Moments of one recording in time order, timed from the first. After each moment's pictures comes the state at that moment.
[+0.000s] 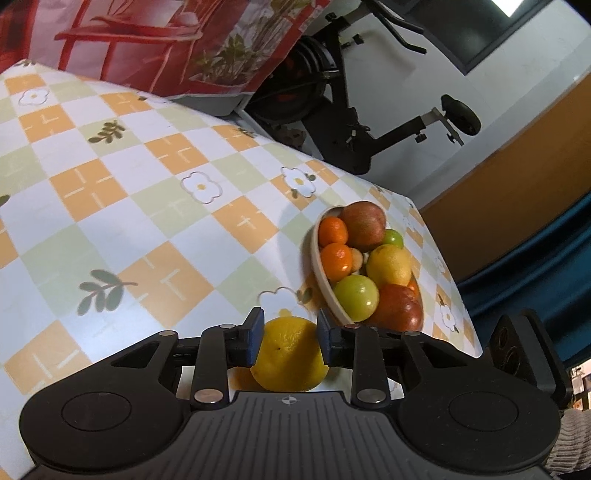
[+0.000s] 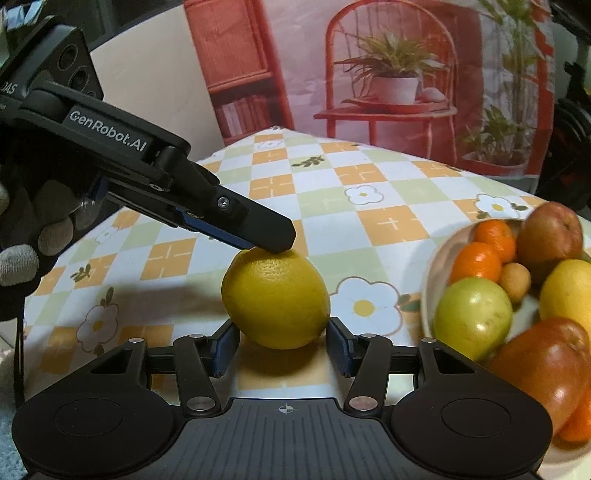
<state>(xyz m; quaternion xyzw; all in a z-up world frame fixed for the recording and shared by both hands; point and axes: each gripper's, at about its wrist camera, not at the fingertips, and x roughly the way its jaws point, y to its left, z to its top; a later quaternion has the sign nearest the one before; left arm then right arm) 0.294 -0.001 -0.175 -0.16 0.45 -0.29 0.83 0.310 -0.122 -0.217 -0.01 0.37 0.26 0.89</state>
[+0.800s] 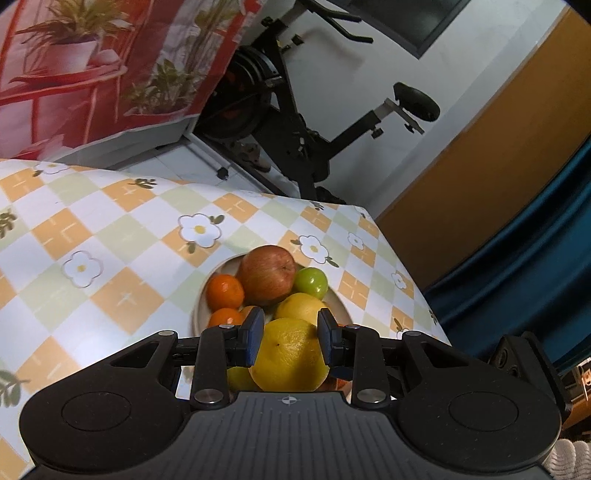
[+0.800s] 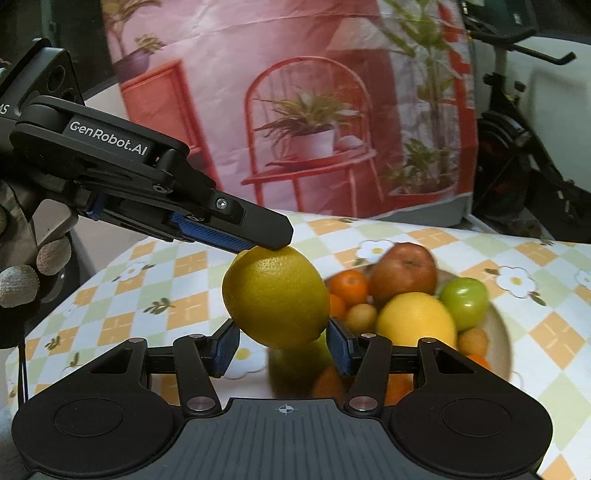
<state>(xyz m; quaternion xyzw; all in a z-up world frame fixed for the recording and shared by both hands) 0.323 -0.110 -0.126 -0.11 0.42 -0.34 0.83 0.298 -0.225 -0.174 0.05 0.30 0.18 0.94</state>
